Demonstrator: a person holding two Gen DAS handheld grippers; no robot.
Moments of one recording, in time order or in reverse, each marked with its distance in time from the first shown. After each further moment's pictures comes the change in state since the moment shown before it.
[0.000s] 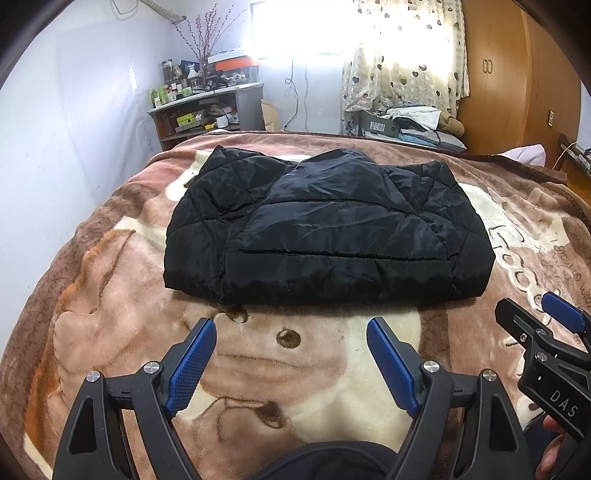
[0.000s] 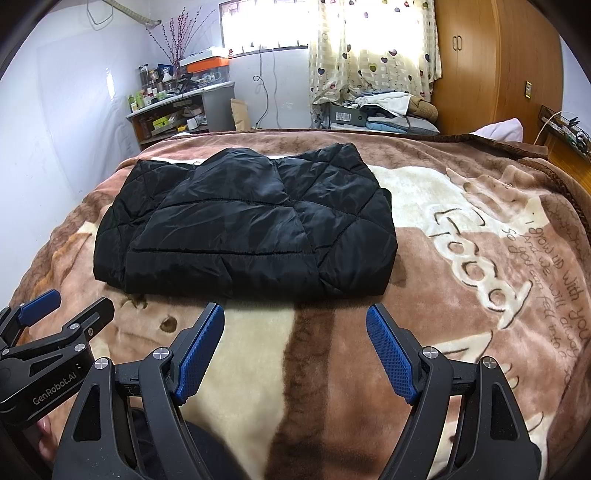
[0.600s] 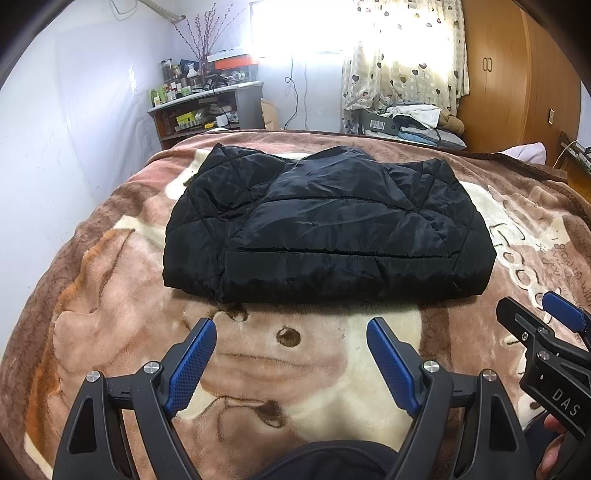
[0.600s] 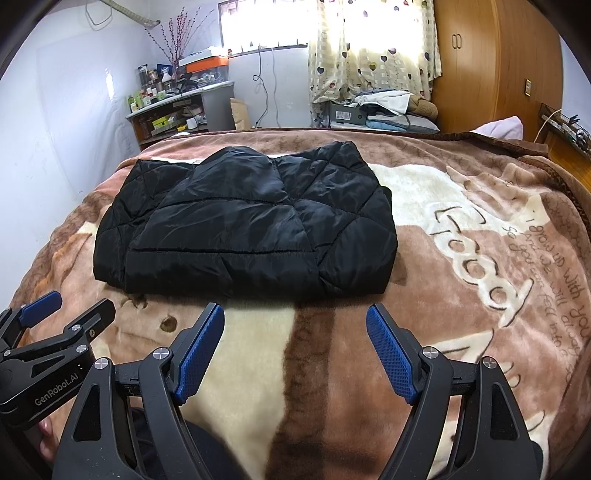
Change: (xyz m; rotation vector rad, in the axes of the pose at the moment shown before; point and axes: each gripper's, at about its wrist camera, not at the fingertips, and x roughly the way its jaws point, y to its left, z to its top) left arm 0.000 0.001 -0.001 0.005 0.005 0.001; right arm 0.000 0.001 -0.001 0.004 0.002 0.001
